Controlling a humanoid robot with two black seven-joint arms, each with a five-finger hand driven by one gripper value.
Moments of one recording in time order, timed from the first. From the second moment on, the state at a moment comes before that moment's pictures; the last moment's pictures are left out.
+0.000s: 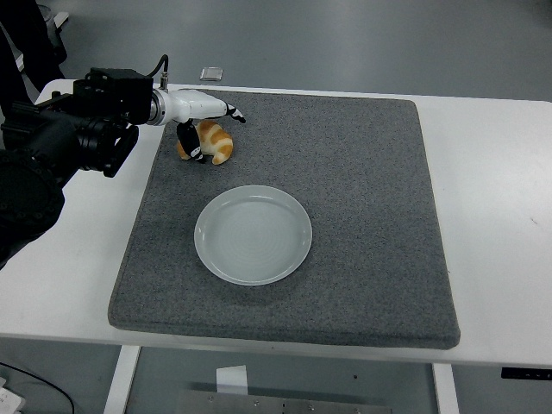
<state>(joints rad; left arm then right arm) -1.23 0.07 0.63 -0.05 0.89 -0.14 -0.61 0.02 0.00 -0.04 0.11 0.07 0.11 0.18</state>
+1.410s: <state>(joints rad) -1.32 0.03 0.66 0.02 0.82 -0.19 -0.61 0.02 0.00 -0.04 0.11 0.07 0.11 0.18</state>
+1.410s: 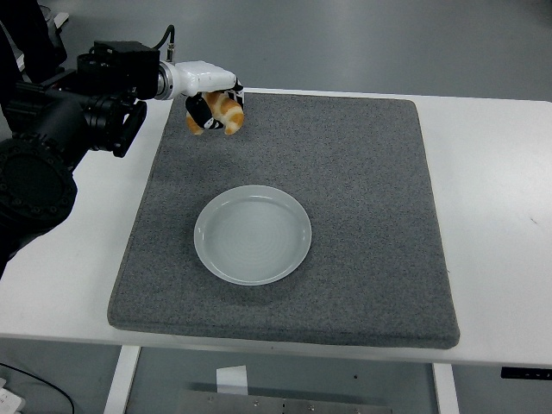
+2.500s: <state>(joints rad) -1.68 0.04 0.66 -0.24 0.72 -0.44 -0.61 0.02 0.00 -0.04 0.11 0.07 0.10 0.18</state>
